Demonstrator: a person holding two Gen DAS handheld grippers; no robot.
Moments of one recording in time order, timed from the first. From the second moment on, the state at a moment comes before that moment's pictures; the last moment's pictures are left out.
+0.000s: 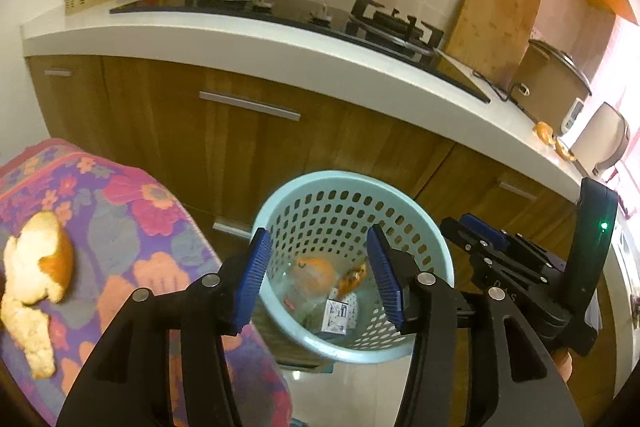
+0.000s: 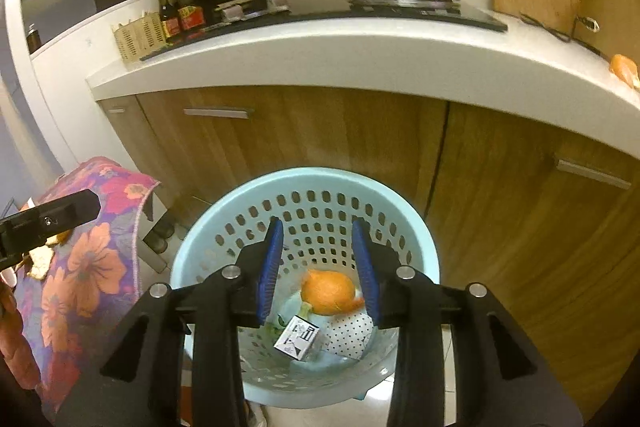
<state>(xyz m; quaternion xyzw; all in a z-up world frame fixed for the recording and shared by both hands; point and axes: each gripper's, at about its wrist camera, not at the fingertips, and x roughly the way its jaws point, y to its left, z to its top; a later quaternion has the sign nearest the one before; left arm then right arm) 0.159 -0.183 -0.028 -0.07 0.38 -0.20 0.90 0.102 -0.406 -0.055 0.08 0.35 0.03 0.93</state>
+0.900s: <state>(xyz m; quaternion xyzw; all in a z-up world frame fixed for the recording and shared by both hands) -0.009 0.077 0.028 -0.16 0.26 0.05 0.95 0.055 -0.172 -0.001 -0.07 0.27 0.25 0.93</state>
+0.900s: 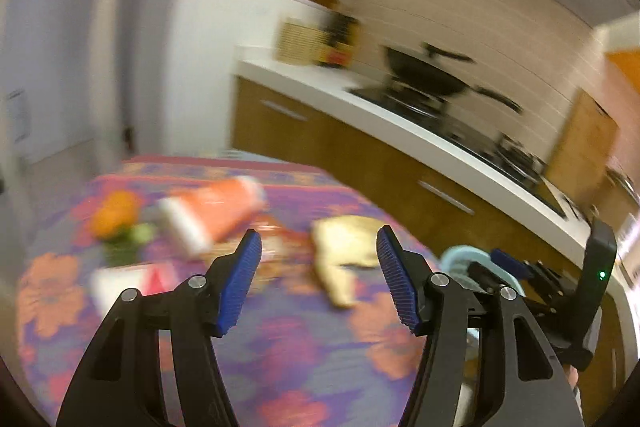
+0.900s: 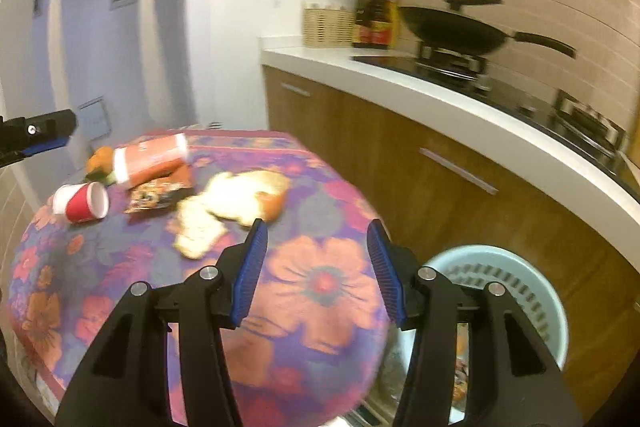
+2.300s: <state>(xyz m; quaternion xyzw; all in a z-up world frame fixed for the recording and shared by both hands) -0.032 0.182 -0.078 -0.28 0.30 0.03 0.91 0.113 -0.004 -0.065 -0.17 0.37 0.22 0.89</state>
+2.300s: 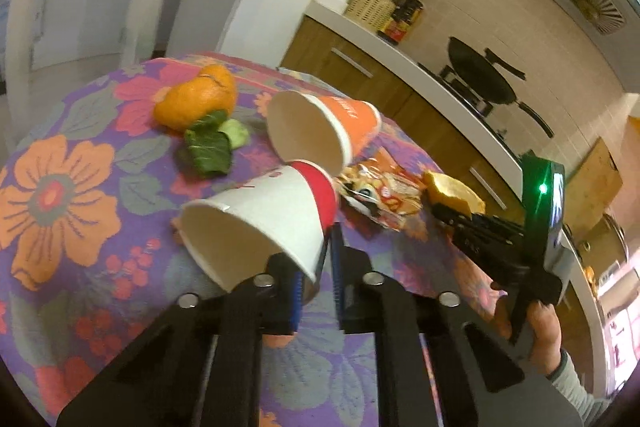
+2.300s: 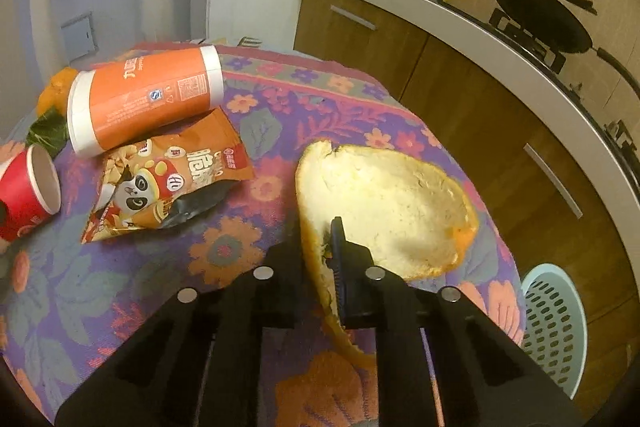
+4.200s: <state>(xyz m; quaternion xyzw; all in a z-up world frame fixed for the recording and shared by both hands) 0.153 -0.199 -0.013 -0.01 0.40 -0.23 0.89 0.120 -0.381 -0.050 0.08 0.39 0.07 0.92</state>
